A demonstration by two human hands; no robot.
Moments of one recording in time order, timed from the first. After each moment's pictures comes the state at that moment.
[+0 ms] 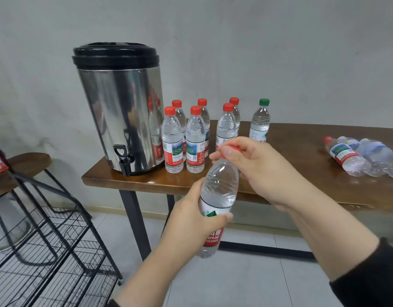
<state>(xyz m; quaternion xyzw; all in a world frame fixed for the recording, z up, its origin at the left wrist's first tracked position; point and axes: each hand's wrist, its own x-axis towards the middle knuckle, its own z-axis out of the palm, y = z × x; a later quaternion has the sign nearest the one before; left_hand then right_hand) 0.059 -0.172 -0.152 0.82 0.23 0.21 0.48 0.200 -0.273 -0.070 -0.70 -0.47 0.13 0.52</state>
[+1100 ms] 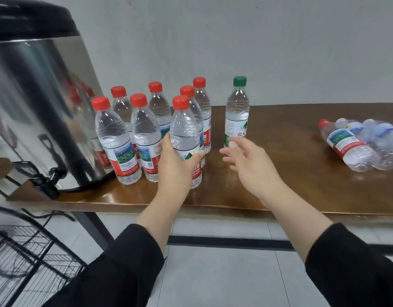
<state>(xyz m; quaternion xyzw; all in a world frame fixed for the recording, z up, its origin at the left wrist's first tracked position) 0.282 -0.096 -0.182 0.75 0.29 0.39 0.44 0.373 -0.242 -0.163 -0.76 -0.32 0.08 0.56</state>
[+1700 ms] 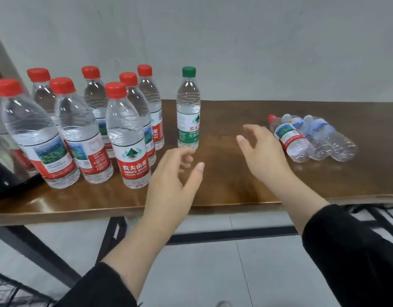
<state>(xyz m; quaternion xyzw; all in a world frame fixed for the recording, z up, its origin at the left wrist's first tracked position) 0.292 -0.190 -0.197 0.83 0.13 0.37 0.41 0.458 -0.331 -0.165 -0.90 -0.23 -0.09 0.36</state>
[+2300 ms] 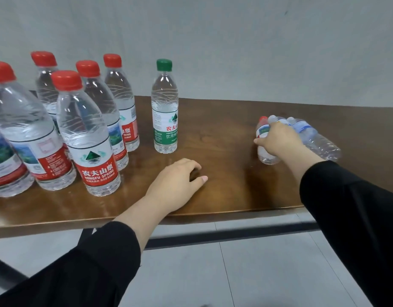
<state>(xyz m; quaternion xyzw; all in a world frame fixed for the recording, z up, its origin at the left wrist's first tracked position) 0.388 -0.179 -0.228 0.96 0.10 0.09 0.25 0.597 -0.374 -0.165 -0.99 -0.11 -0.08 0.06</state>
